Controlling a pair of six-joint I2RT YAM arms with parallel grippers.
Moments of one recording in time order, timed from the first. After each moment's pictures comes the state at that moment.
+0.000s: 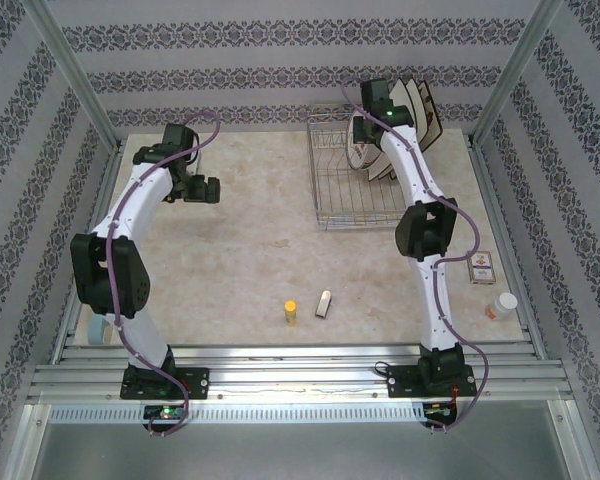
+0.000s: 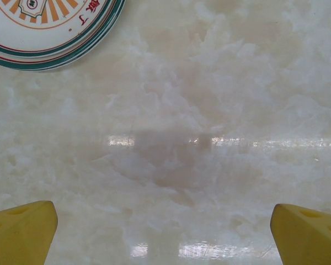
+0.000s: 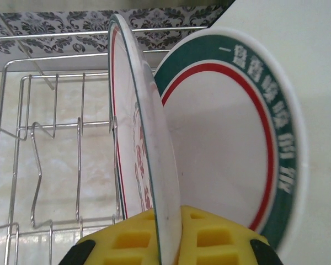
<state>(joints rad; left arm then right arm) -0.07 1.80 1.63 -0.99 -0.08 -0.09 0.20 2.50 2.65 -1.00 0.19 0.18</state>
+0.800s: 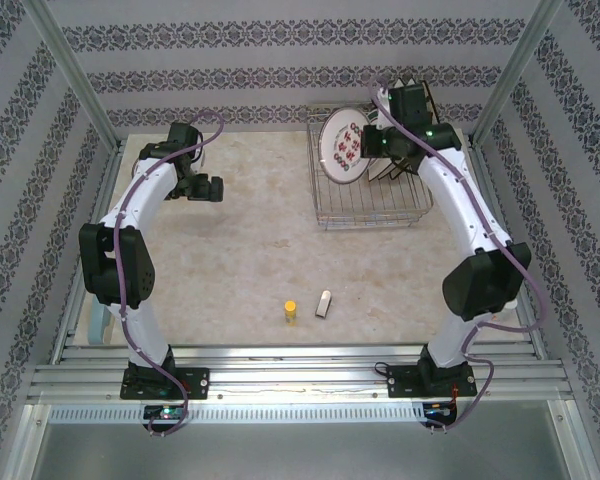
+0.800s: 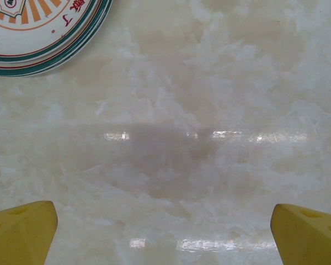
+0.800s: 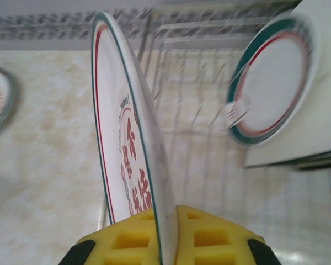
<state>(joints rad) -0.07 1.87 1.68 -1.00 -0.06 -0.09 0.22 1.74 1.80 -0.79 -0.20 0.25</state>
